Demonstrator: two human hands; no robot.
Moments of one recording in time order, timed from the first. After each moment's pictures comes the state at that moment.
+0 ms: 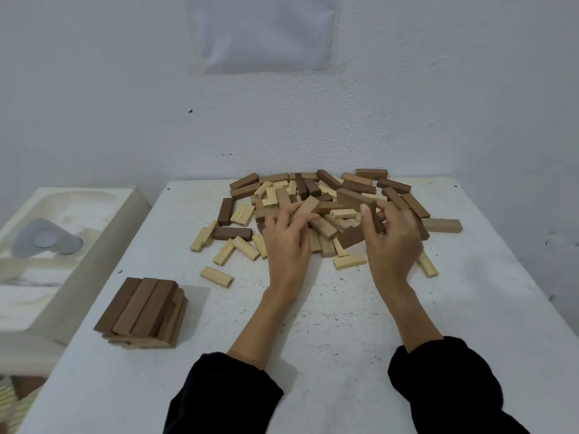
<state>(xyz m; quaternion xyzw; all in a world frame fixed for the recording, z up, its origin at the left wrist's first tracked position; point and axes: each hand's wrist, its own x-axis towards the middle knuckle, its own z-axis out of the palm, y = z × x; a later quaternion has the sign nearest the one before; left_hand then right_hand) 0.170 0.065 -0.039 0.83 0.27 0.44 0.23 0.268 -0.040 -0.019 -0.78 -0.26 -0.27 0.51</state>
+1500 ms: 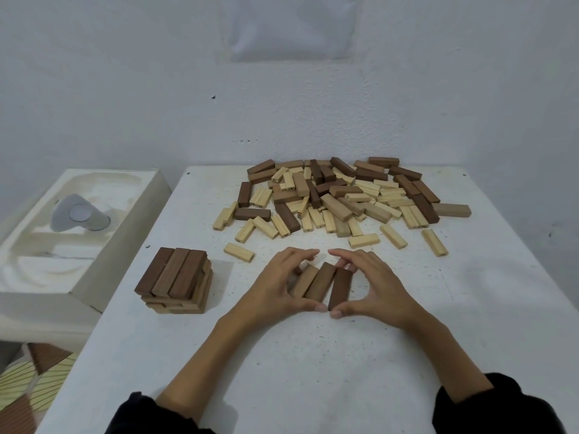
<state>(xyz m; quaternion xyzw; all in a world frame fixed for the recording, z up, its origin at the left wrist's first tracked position) 0.054 0.054 -0.034 0.90 0.13 0.14 0.38 0.206 -0.095 -0.035 -0.75 -0.54 0.19 0.33</state>
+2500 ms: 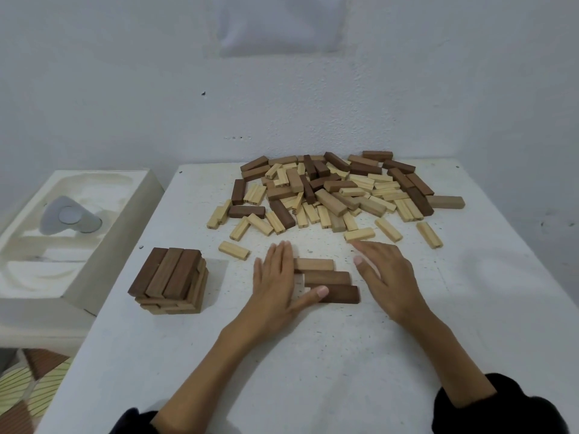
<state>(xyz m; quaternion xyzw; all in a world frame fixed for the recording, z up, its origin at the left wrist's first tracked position) 0.048 0.031 -0.029 0.93 0.23 0.00 0.29 0.202 -0.104 -0.040 -0.83 -0.42 0.04 0.36</state>
